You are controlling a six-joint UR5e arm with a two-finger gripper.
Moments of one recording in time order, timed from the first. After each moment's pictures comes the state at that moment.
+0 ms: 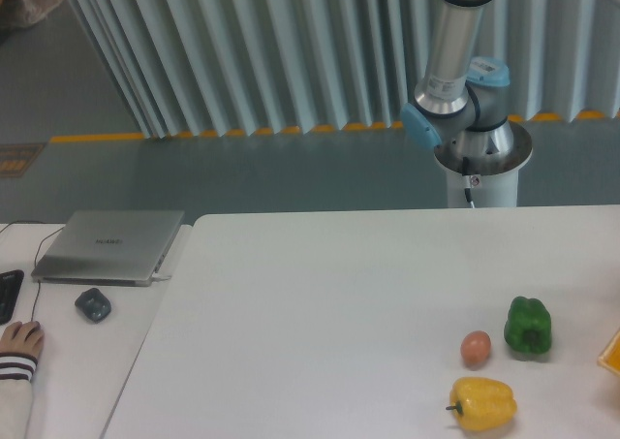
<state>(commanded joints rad) 2.73 -1.87 -1.55 -1.07 1.69 1.74</state>
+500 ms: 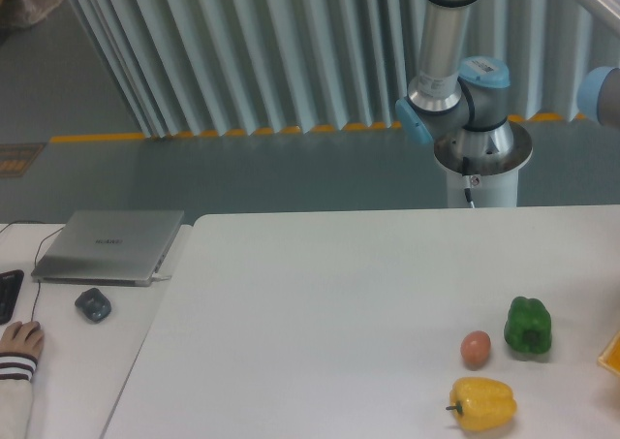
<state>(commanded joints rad) 2.64 -1.87 -1.55 -1.08 1.61 1.64</state>
